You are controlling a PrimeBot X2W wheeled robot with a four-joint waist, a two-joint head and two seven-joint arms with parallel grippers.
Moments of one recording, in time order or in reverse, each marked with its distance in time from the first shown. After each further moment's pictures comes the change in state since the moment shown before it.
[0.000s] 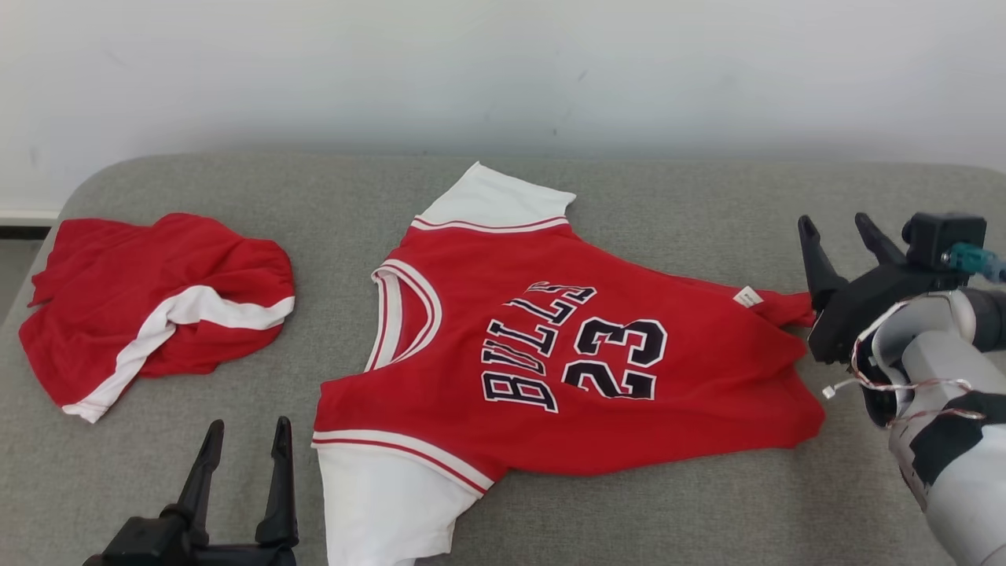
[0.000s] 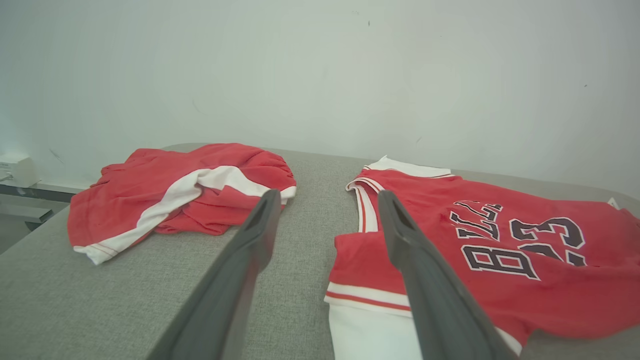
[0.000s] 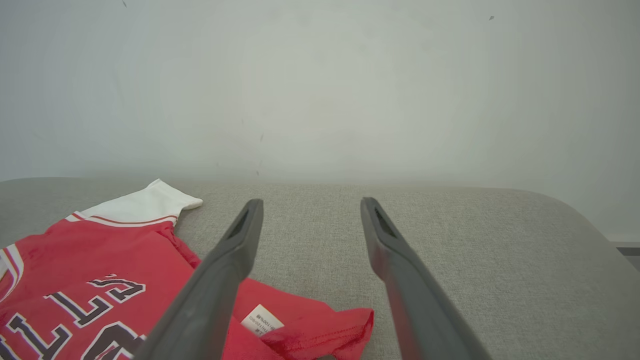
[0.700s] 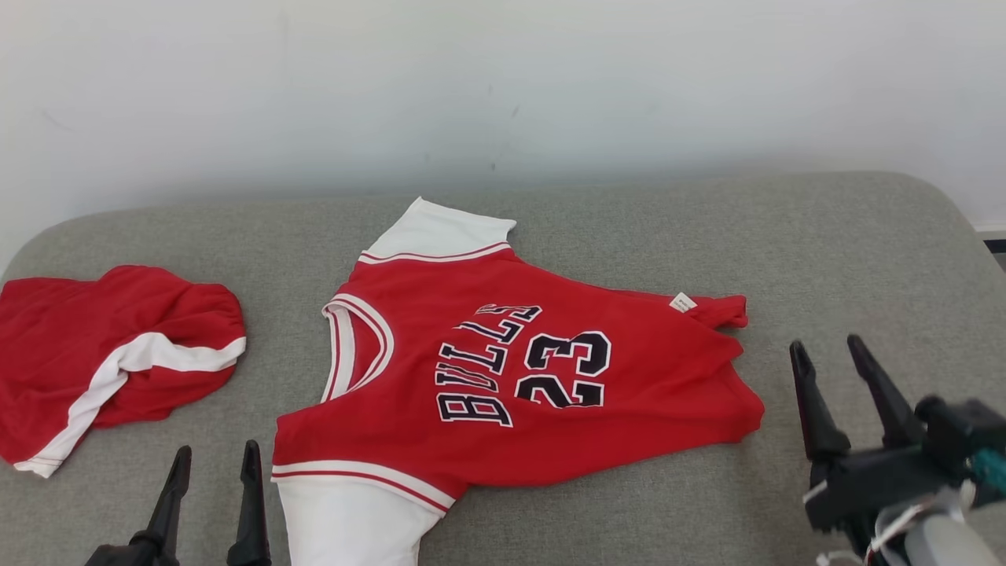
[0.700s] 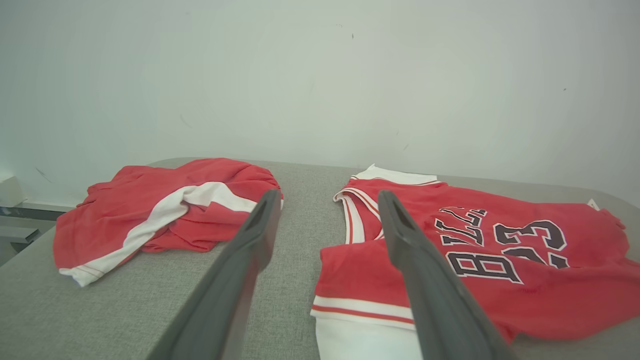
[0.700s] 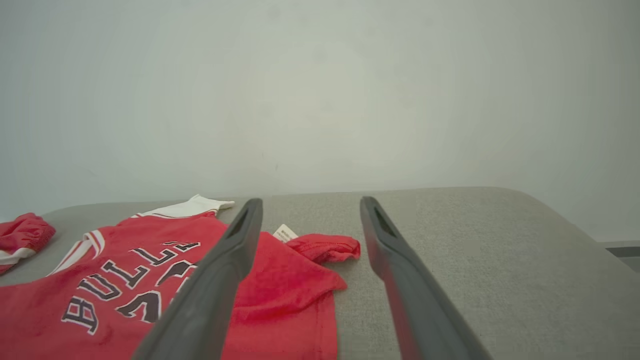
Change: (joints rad) left arm 0.054 0.000 0.065 -0.023 0.019 -0.004 0.000; right arm 0.618 0.015 -0.251 -0.699 -0.147 0.000 -0.078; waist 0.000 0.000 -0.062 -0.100
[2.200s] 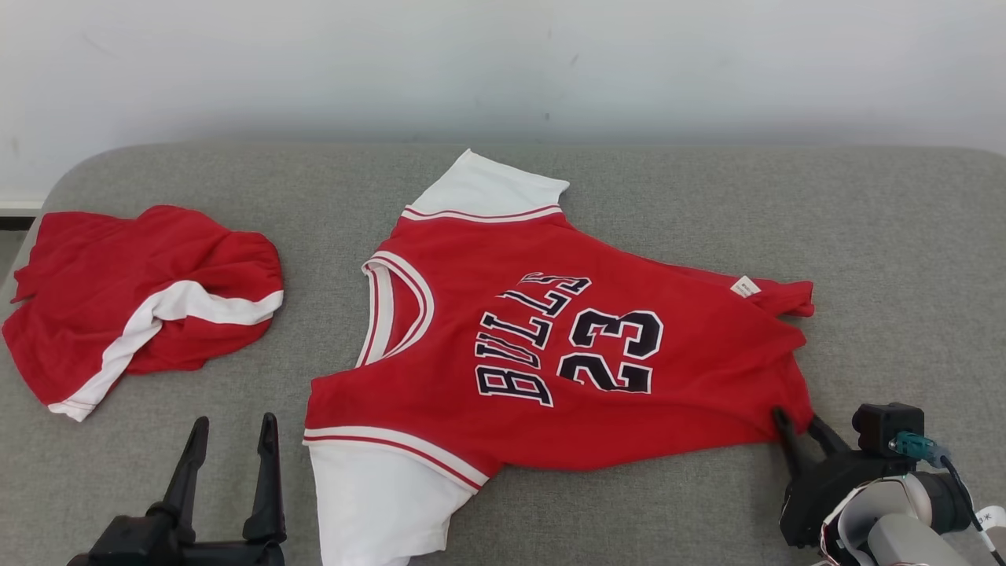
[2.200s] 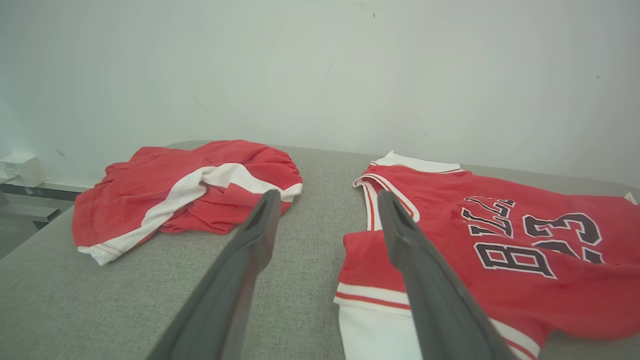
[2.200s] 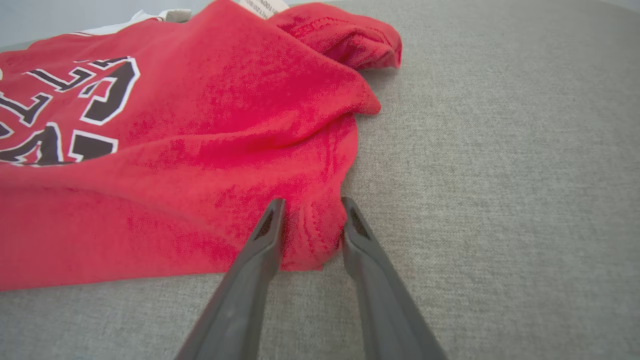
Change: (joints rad) left arm -0.056 0.000 -0.034 0.015 -0.002 -0.001 0.000; right arm -0.169 0.039 0.128 0.485 0.041 0.000 0.101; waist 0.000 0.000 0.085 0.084
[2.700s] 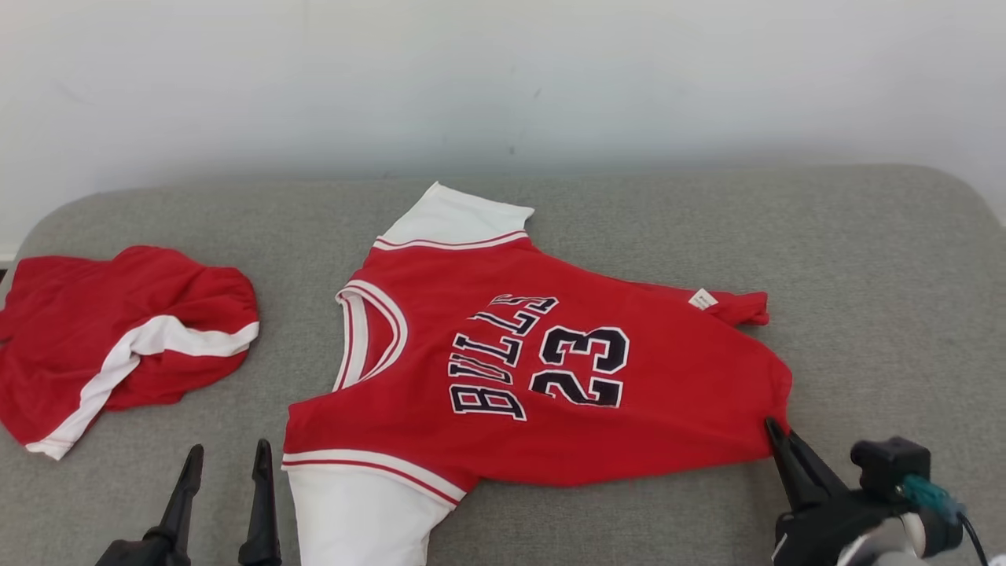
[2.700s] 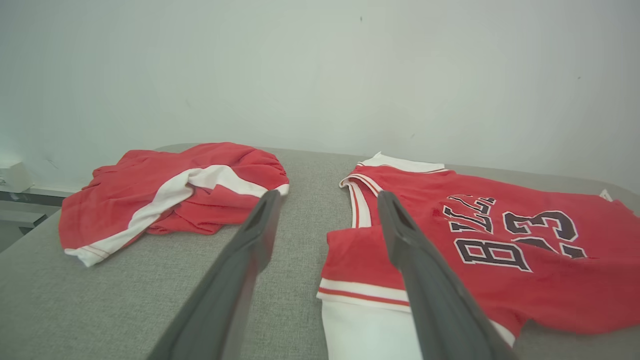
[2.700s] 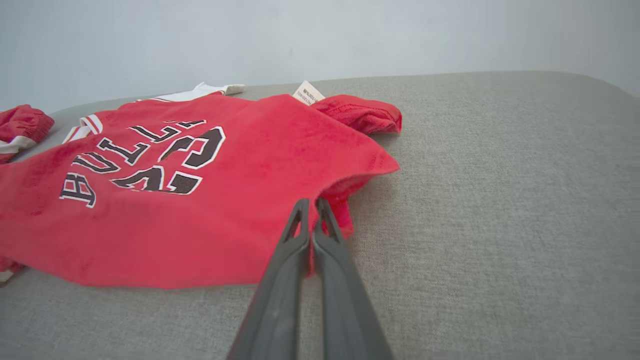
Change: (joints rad) left arm 0.043 0.000 0.010 0.004 0.001 0.007 0.000; right arm 0.103 -0.044 0.088 -0.189 0.062 0.000 -0.098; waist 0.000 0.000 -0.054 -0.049
